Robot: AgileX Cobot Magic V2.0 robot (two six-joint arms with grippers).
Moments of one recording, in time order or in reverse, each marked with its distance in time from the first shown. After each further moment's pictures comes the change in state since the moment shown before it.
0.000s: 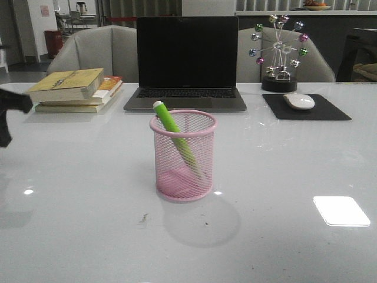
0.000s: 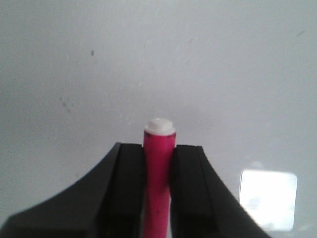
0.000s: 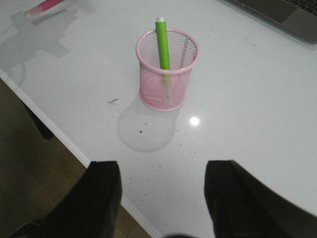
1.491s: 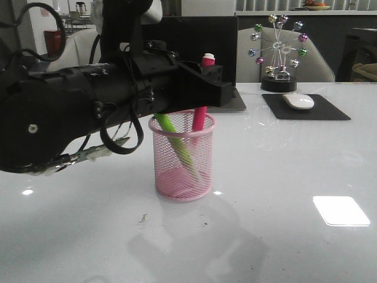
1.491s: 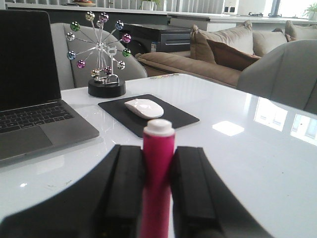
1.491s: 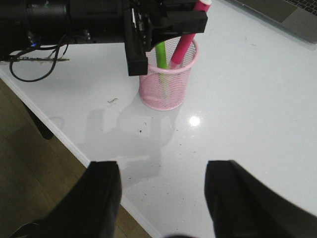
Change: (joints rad) left arm -0.666 0.110 0.392 -0.054 -1.638 0.000; right arm 0.000 0.000 0.000 0.000 0.000 0.000
